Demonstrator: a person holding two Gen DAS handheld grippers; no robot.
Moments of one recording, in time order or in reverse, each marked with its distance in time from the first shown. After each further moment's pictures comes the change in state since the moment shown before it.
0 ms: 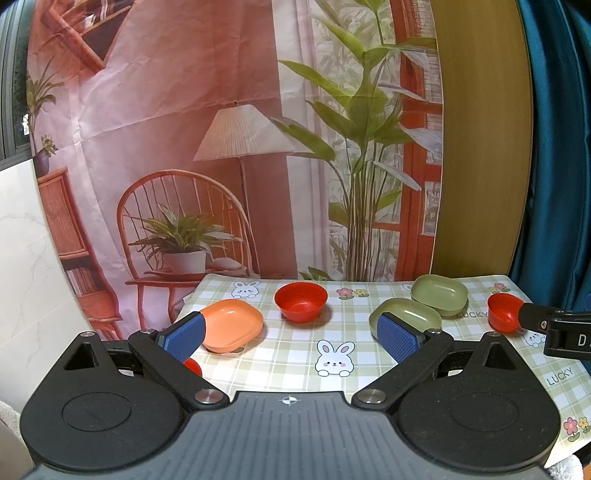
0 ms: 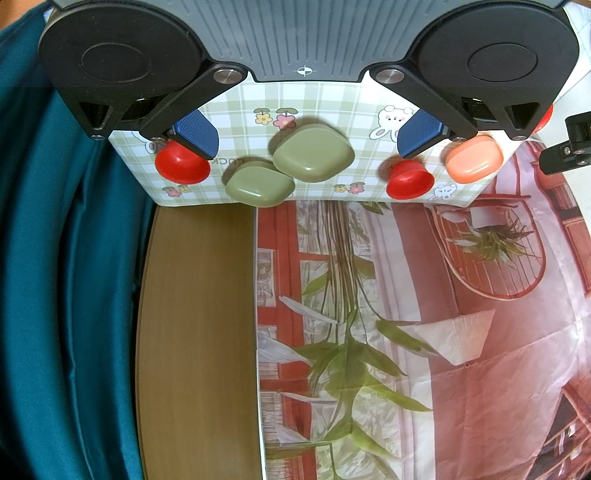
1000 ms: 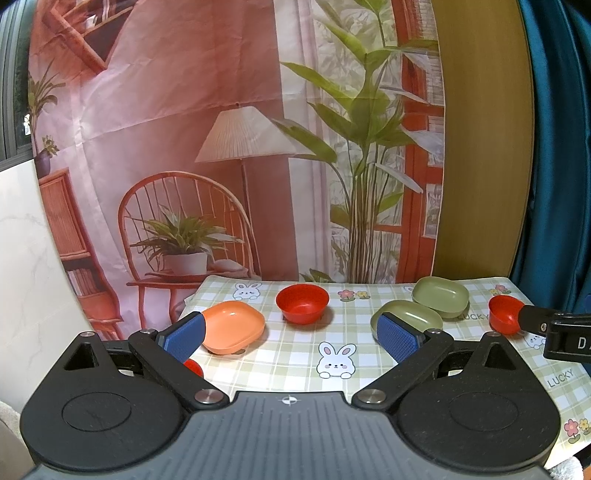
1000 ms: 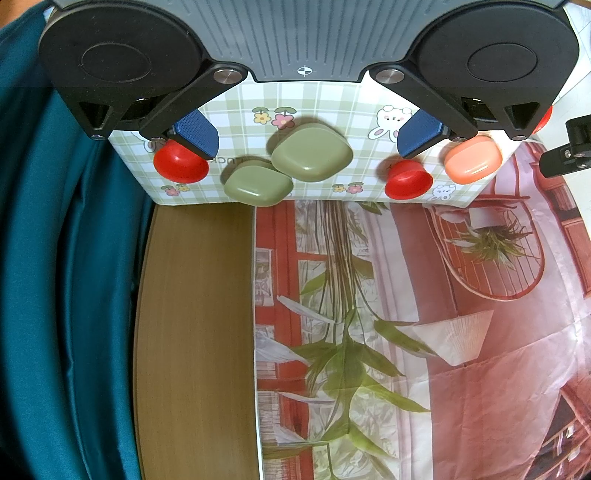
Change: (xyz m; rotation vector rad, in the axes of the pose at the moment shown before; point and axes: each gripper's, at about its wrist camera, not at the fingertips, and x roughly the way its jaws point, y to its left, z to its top) left arm 0.000 0.002 0.003 0.000 0.001 0.002; right arm 0.000 0.000 0.001 0.000 -0.001 0.001
